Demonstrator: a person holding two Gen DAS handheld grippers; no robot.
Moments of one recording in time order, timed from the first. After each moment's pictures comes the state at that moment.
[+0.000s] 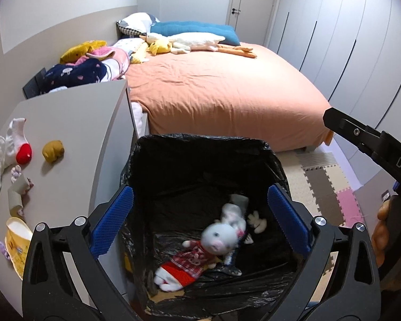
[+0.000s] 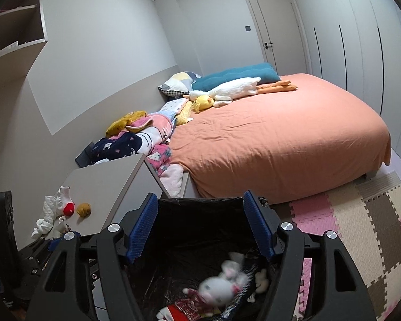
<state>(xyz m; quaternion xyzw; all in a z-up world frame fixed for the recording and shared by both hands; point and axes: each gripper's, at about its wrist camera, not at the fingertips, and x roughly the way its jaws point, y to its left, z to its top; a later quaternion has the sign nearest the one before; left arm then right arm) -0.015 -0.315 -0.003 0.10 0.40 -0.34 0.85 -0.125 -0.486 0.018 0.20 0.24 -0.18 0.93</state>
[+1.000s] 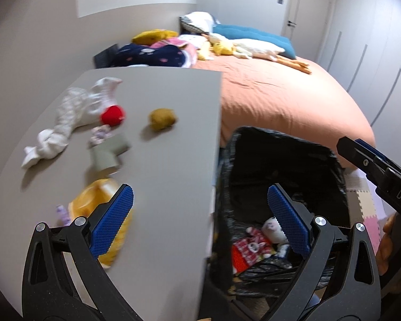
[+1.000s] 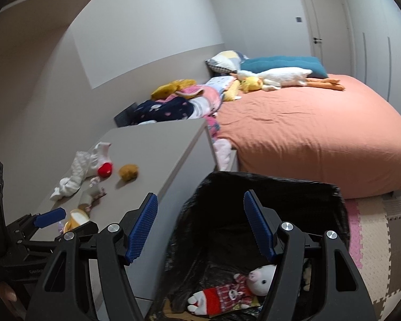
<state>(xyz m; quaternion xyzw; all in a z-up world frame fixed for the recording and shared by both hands) 0.021 -0.174 -0.007 0.06 0.40 -0.21 0.89 -0.055 -0.370 -0.002 0.15 0.30 -0.06 0.94</state>
